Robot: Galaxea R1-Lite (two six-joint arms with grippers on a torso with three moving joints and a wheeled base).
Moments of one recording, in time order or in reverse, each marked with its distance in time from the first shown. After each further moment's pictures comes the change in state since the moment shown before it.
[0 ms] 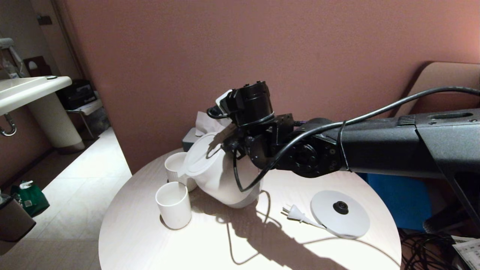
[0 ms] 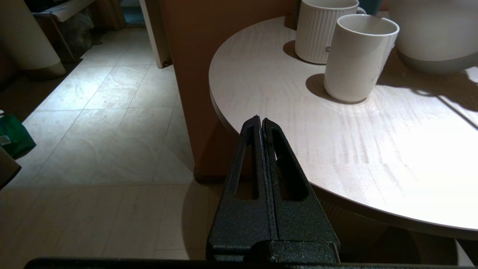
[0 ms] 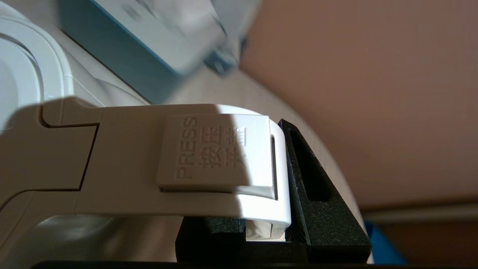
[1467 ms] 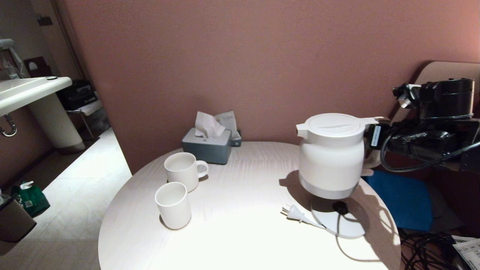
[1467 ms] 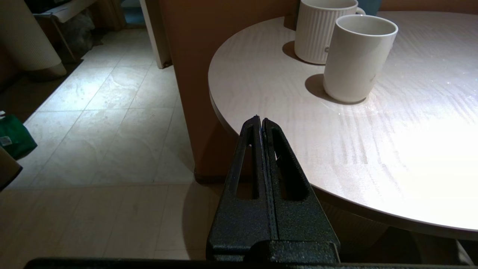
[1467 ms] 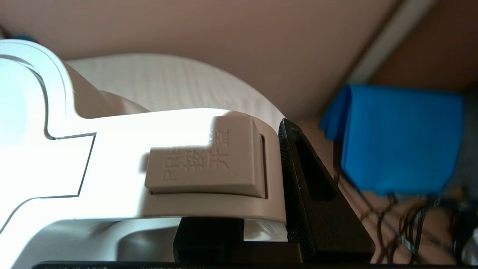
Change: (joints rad) left arm 0.000 0.000 0.000 0.000 0.000 0.001; right arm -0.646 -0.547 0.766 -0.224 0.402 0.481
